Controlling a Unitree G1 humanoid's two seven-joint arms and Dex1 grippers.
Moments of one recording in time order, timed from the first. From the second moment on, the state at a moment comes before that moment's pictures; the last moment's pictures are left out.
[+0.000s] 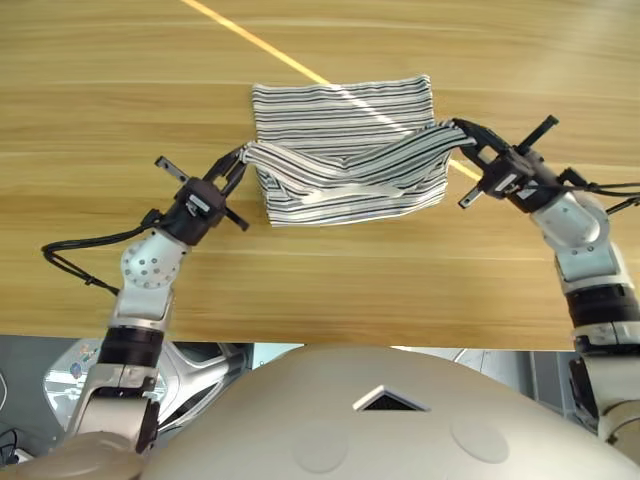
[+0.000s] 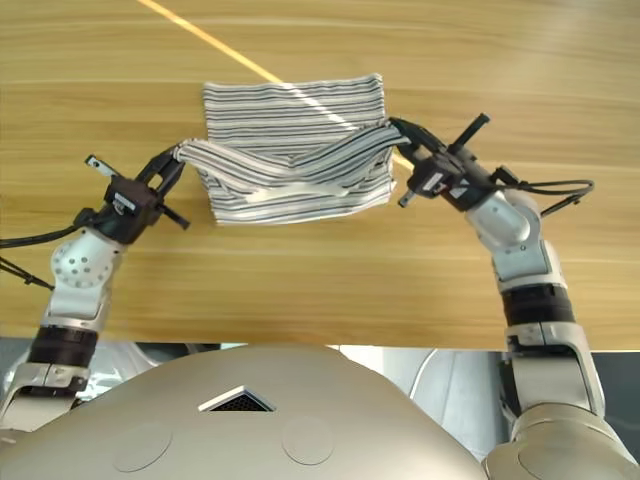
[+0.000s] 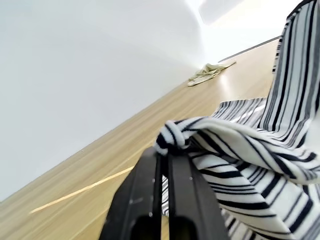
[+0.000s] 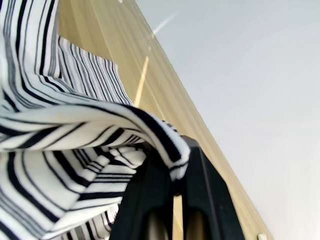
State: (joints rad) left arm 0.10 0.49 -0.11 0.18 -0.07 -0.61 -0.40; right arm -0.14 -0.63 0.13 0.39 -0.14 -0.78 0.39
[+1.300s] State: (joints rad) left arm -0.23 0.19 0.13 0.78 -0.12 -0.64 -0.21; right arm -0.68 -0.26 -0.14 1.26 -0.04 -0.34 -0.10
